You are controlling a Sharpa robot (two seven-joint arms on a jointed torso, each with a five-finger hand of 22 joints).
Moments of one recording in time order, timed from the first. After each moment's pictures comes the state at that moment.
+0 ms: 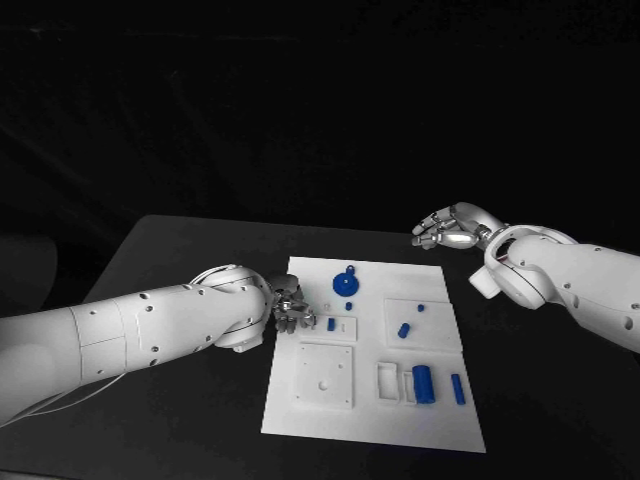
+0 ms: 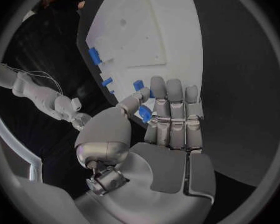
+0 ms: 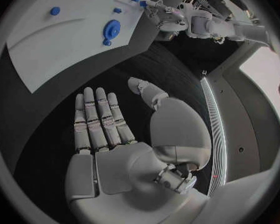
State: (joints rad) left arm 1.24 -0.64 -0.16 1.31 -1.09 -0.07 -0.39; left_hand 0.86 0.08 0.67 -0.29 0.22 1.07 0.07 0.24 0.71 1.39 -0.04 0.57 0.67 1.17 -0.09 0.98 0.56 0.02 0.85 -0.11 0.66 1.31; right arm 1.31 -0.63 -0.09 1.04 -0.77 -0.21 0.12; right_hand 1.03 -0.16 0.56 -0.20 0.45 0.78 0.20 0.31 0.40 1.05 0.18 0.08 0.07 0.85 0.18 0.30 0.44 0.18 0.64 0.22 0.07 1.19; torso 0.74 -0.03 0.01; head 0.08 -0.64
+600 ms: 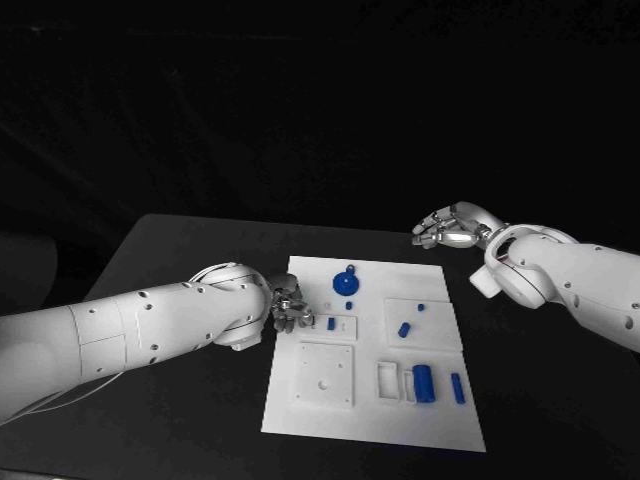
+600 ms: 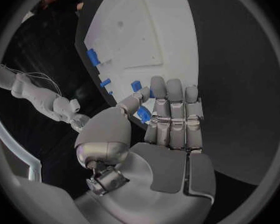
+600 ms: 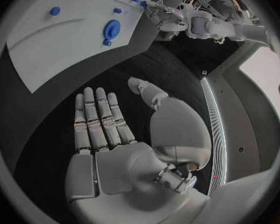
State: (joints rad) left arm 1.24 -0.64 -0.16 1.31 -1.10 -0.05 -0.40; left_hand 0.86 0.07 0.68 -0.29 0.22 1.07 0.07 0.23 0.71 1.39 -0.04 0.56 0.67 1.16 -0.08 0.98 0.56 0.02 0.85 -0.11 0.66 1.31; right arm 1.31 -0.63 -0.09 1.04 -0.77 -0.21 0.12; right_hand 1.03 -0.16 0.55 -0.20 0.45 0.78 0.20 0.31 0.40 1.05 0.18 0.08 0.07 0.85 0.18 0.30 0.44 0.18 0.64 0.22 0.07 1.19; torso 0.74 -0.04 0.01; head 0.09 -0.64
